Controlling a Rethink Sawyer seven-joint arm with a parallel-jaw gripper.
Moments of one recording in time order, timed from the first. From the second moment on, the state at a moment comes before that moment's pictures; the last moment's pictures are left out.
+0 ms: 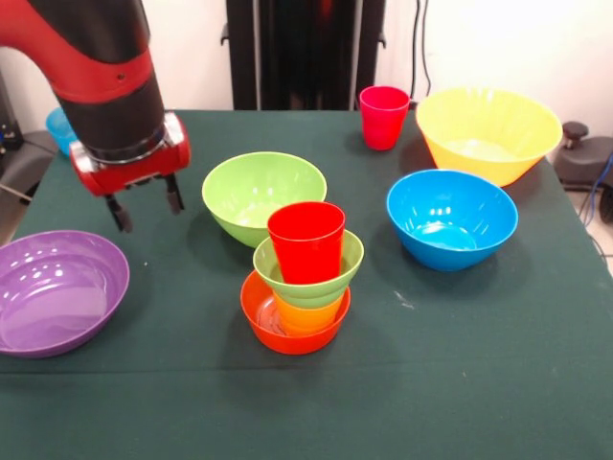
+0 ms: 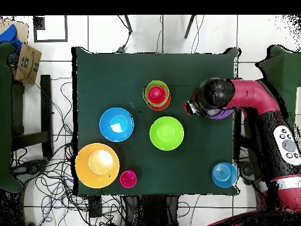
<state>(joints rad) -0.89 -0.44 0.76 1.32 -0.75 1.19 1.31</state>
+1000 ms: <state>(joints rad) -0.92 -0.39 0.78 1.17 -0.75 1.19 1.10</state>
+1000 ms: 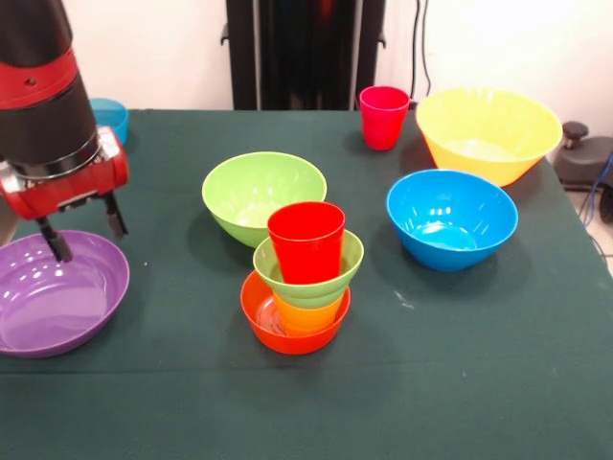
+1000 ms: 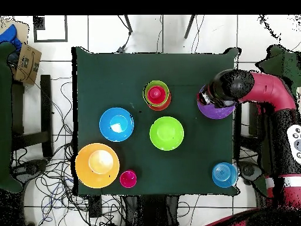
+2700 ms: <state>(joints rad) -0.96 -0.19 0.78 1.16 -0.75 1.11 1.05</state>
